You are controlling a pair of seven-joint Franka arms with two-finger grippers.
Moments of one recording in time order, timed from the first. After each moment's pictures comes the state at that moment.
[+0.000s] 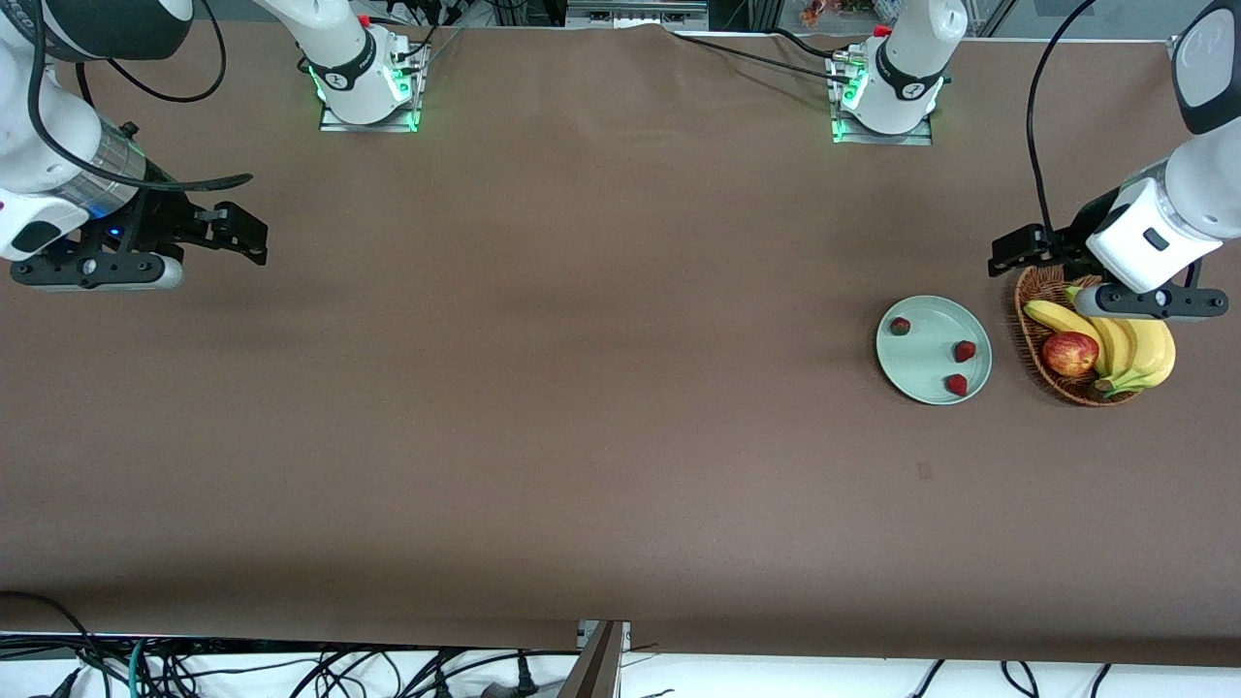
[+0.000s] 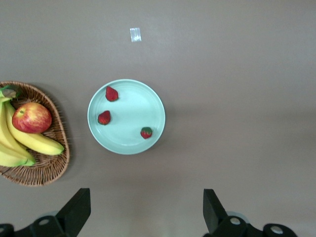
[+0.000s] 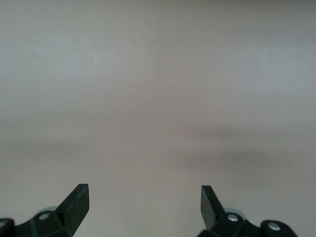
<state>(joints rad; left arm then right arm) -0.10 0.08 0.06 -1.65 -0.08 1.56 -0.02 0.22 0.07 -0.06 -1.58 -0.02 1.64 0.12</state>
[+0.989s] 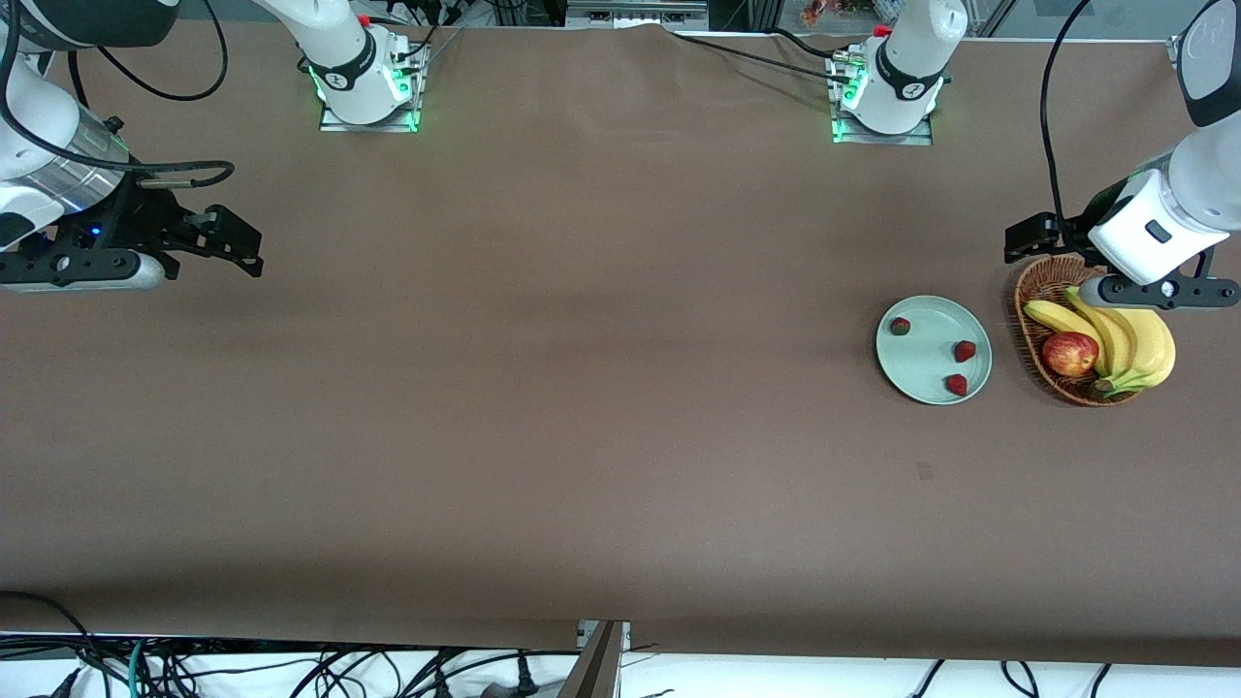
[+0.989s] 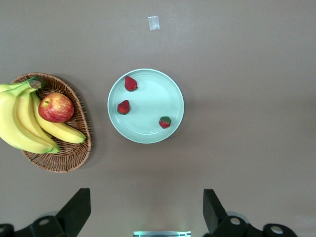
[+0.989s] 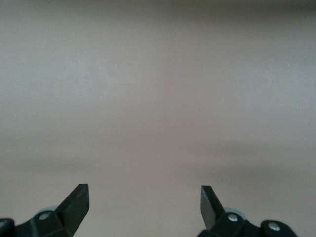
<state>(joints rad) -0.08 0.08 0.05 -1.64 0.00 1.52 -0.01 0.22 0.07 -0.07 -1.57 0.02 1.70 0.12</state>
